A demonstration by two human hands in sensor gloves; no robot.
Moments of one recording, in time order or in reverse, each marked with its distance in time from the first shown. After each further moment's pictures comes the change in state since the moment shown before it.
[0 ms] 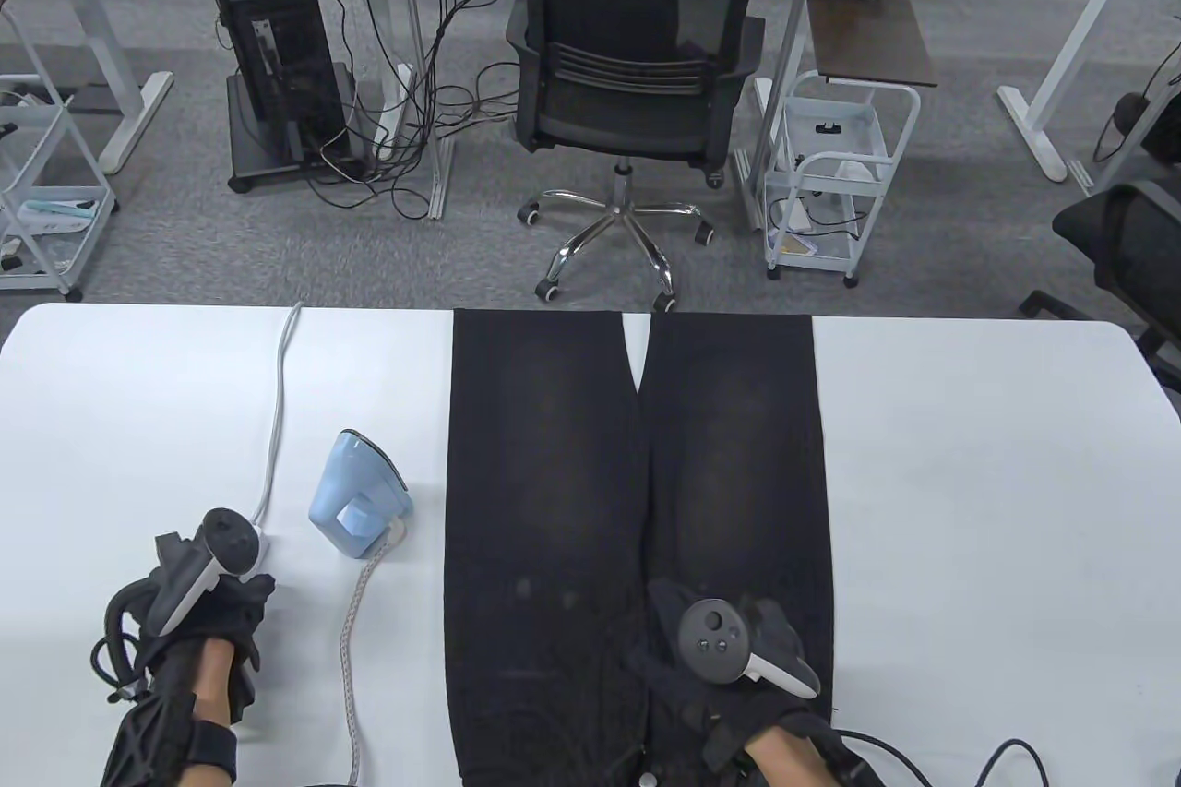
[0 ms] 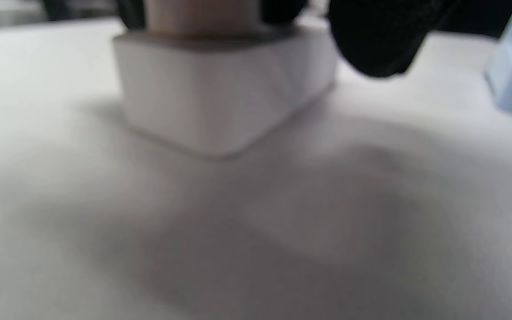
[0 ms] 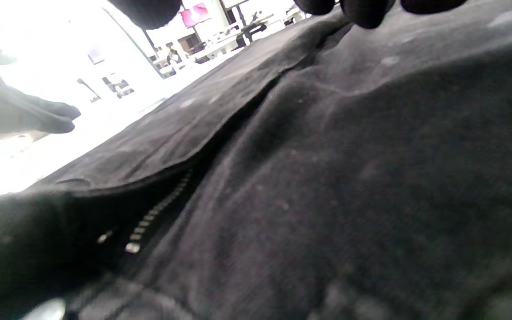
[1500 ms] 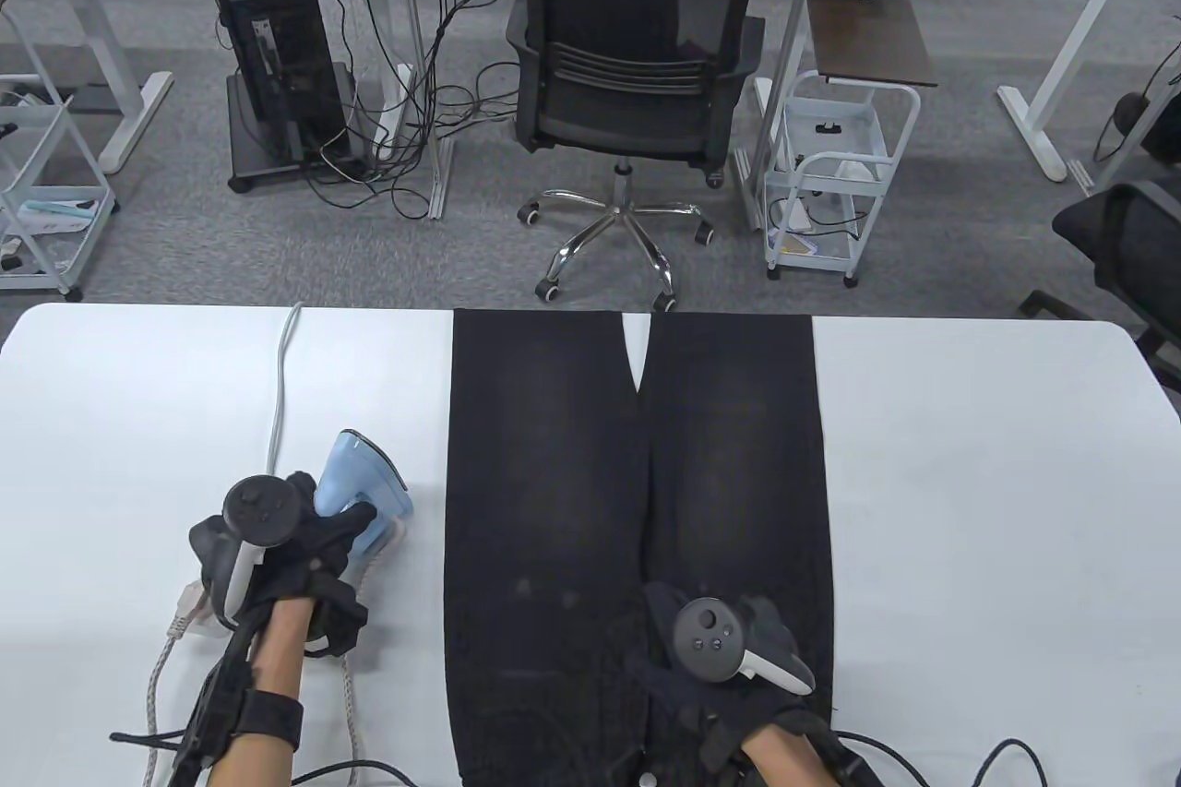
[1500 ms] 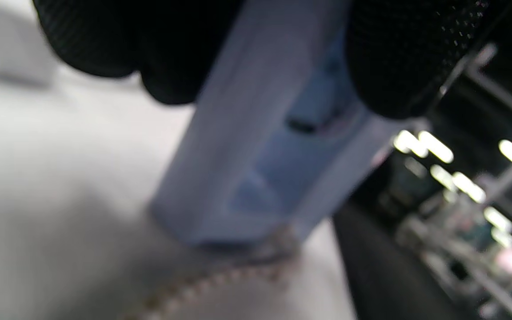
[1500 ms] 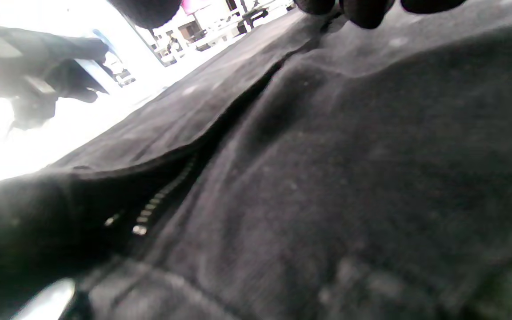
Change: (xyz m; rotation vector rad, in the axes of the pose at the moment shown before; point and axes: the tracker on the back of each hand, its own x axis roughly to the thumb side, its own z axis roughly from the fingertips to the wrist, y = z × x) left_hand 0.060 -0.002 -0.004 0.194 -0.198 0.677; right_hand 0.003 0.002 -0.003 0.047 -0.006 -0.007
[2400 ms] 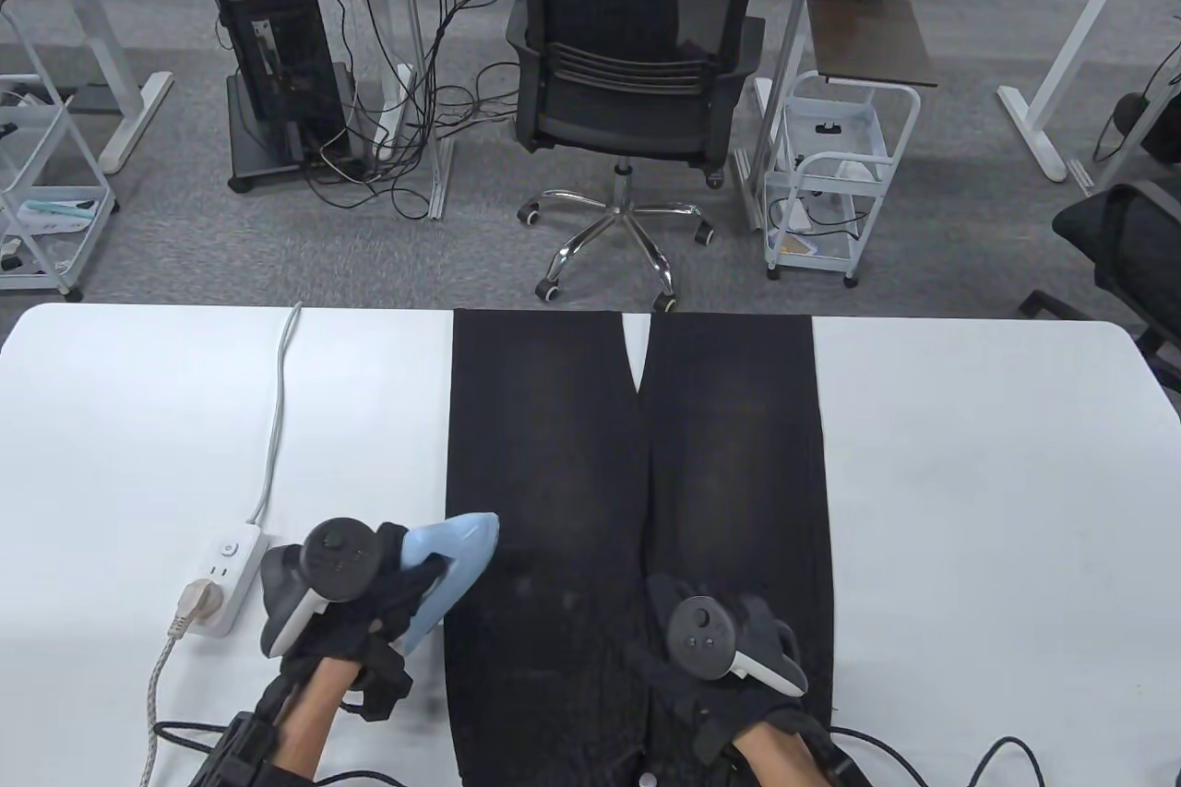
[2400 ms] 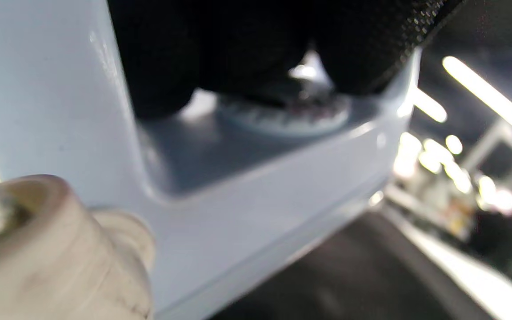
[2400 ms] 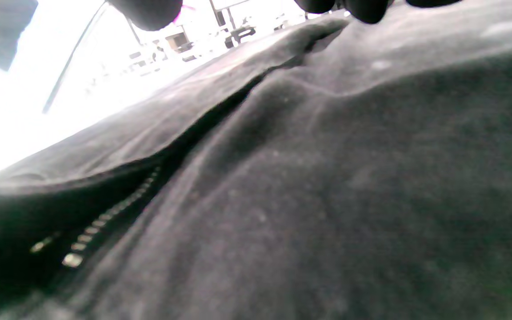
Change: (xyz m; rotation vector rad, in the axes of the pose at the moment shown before) left_hand 0.101 -0.022 0.091 -0.207 -0.405 -0.303; right_hand 0.009 -0.003 -0.003 -0.077 0.058 0.104
